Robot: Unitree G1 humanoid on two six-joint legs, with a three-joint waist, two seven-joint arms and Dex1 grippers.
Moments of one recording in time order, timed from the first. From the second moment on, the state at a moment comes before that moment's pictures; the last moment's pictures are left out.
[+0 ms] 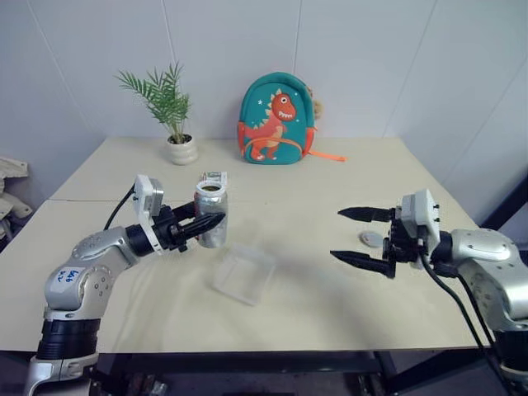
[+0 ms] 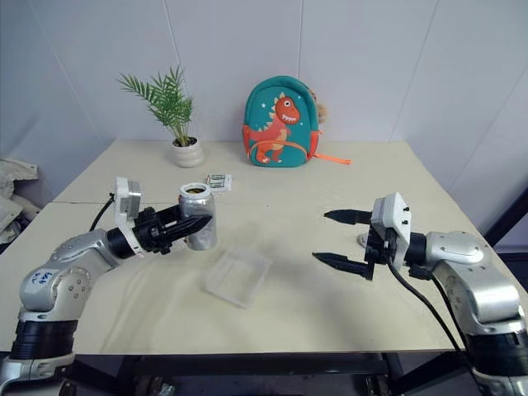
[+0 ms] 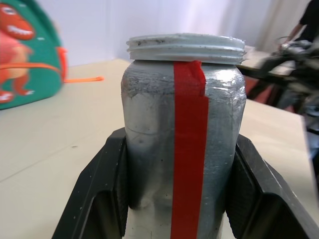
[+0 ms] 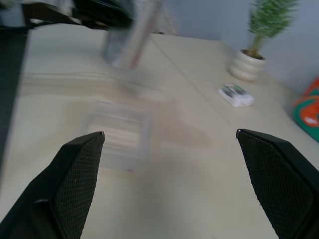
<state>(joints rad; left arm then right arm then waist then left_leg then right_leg) -0.59 0.63 0.22 -0.07 -0.65 0.57 -0.78 -0.48 -0.81 -0.14 -0.27 0.64 0.39 1.12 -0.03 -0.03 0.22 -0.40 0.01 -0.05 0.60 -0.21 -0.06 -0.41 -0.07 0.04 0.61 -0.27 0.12</state>
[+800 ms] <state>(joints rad) -0.55 0.67 0.03 -0.13 -0.27 0.17 -0.77 -0.37 -0.77 -0.16 -0.36 0.65 0.46 1.01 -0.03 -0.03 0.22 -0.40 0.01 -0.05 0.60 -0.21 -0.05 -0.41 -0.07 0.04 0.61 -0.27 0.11</state>
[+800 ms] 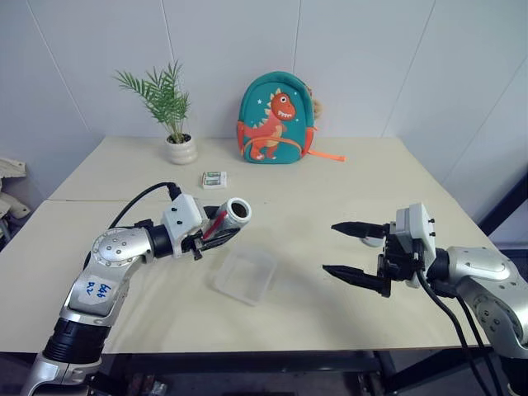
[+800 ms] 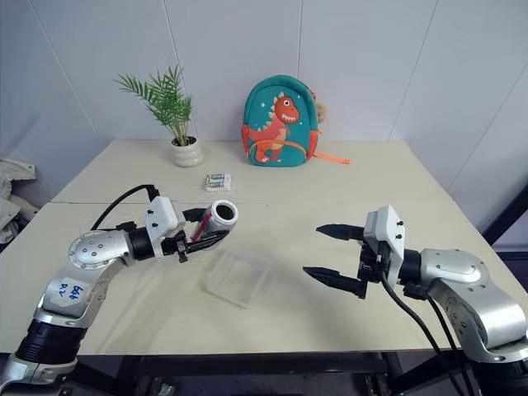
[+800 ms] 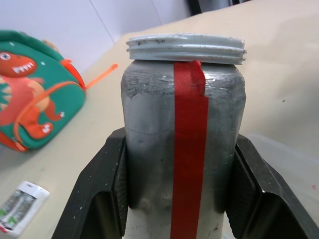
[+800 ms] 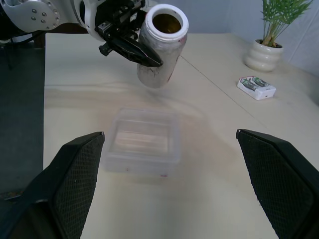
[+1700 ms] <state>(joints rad) -0.84 0.93 -0.28 0.13 1.05 -0.68 -0.12 -0.39 -0.63 -0.11 -0.23 0.58 0.37 0.99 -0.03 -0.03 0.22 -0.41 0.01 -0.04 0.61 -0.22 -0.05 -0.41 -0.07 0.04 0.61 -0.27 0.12</state>
